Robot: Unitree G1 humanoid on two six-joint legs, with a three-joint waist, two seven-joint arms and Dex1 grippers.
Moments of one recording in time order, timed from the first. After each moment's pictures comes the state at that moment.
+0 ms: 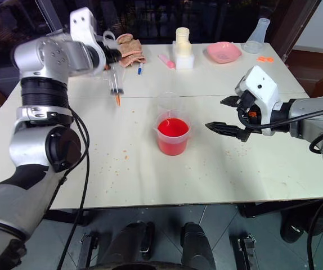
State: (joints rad) left arm -1.43 0.27 0.35 0.64 -0.27 0.96 -0.06; right arm -0.59 -1.04 -0.13 -0.38 0.64 0.99 0.83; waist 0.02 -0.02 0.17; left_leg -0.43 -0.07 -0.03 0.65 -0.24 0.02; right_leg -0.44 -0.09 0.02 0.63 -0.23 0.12
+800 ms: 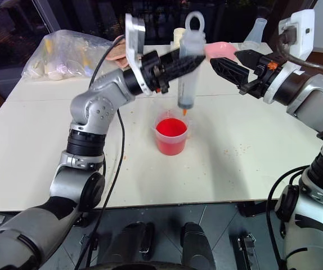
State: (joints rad) left arm -1.00 0.09 -0.01 0.22 -0.53 0.52 -0.91; right arm -0.81 -0.69 -0.50 -0.34 1.01 1.29 0.33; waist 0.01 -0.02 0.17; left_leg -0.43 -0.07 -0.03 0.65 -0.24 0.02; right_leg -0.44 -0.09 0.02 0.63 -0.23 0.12
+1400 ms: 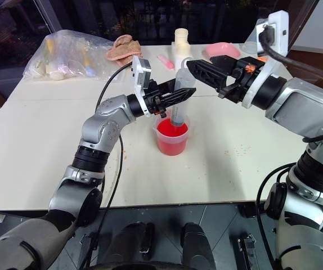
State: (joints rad) left arm -0.87 0.08 -0.05 0.27 -0.43 0.33 -0.91; right arm -0.82 -0.63 -0.41 -0.35 1.30 1.27 0.05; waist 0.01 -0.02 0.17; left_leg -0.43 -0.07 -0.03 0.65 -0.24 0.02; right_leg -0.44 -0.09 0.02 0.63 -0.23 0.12
